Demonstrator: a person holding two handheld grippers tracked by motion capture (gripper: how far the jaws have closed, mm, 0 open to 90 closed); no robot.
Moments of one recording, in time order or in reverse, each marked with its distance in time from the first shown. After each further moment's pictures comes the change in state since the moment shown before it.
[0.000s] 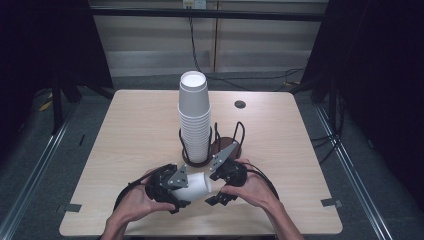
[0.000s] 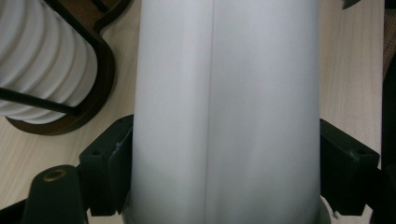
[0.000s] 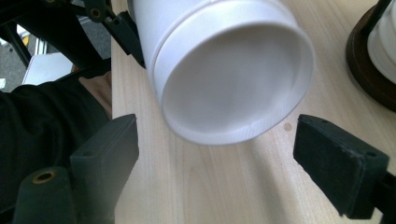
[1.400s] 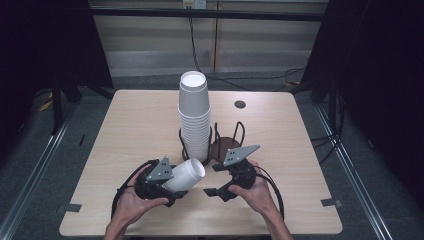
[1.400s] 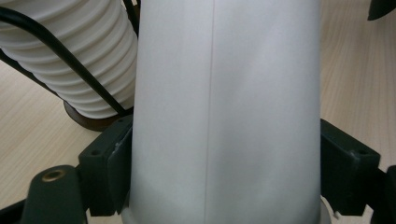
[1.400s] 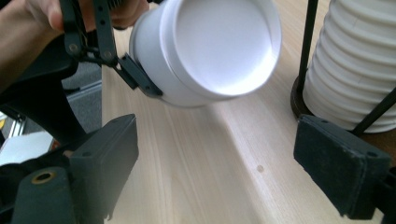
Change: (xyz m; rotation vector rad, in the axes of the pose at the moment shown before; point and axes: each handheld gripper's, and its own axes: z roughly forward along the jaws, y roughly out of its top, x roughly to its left) left arm 0.008 -0.028 -0.017 -0.248 0.111 -0.184; right arm 0.009 -0.016 -0.019 -0.327 -0.119 0.070
